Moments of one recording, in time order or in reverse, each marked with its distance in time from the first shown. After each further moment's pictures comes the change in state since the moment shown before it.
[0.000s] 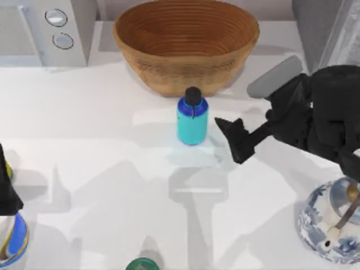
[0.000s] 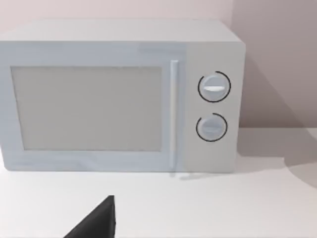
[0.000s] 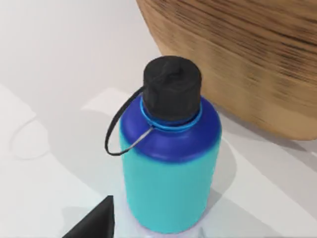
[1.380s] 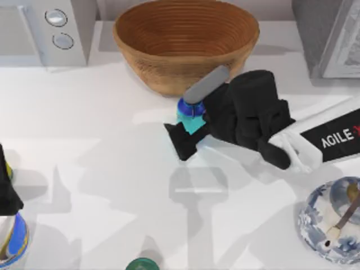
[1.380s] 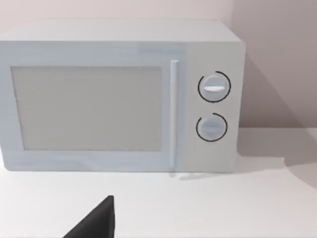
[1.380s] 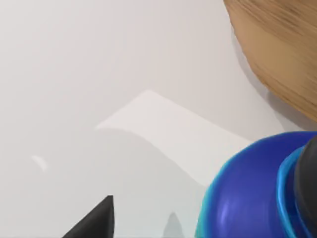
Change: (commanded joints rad) left arm 0.000 0.000 0.000 0.000 0.000 0.000; right arm 0.093 0.491 0.336 0.106 0.029 0.010
